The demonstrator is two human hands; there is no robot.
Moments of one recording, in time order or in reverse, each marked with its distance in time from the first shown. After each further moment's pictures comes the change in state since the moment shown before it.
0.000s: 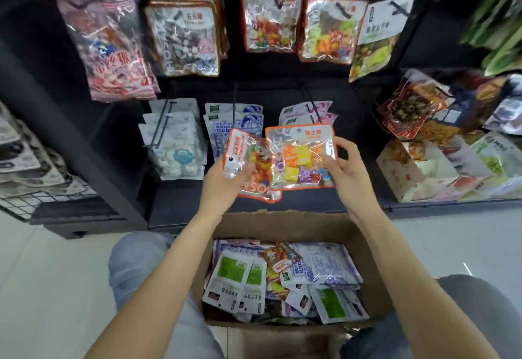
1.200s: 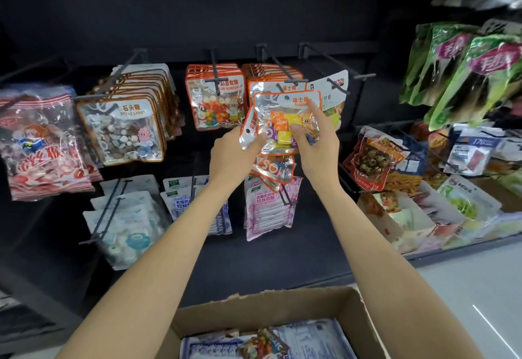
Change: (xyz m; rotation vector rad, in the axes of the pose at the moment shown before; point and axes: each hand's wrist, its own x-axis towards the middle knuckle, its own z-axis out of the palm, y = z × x) left_hand 0.127 0.152 0.087 0.301 0.030 0.477; right_hand 0.165 -0.060 -0.028 -0.147 0.393 -0.487
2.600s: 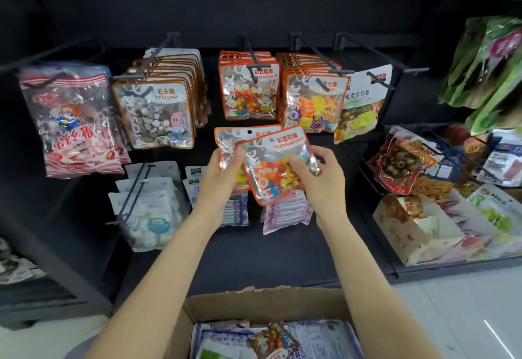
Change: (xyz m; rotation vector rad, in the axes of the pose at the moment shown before) left_hand -0.052 -0.055 -0.039 -0.673 -0.008 -0.356; right_hand -0.067 -0.023 0.027 0.146 -0.164 0.390
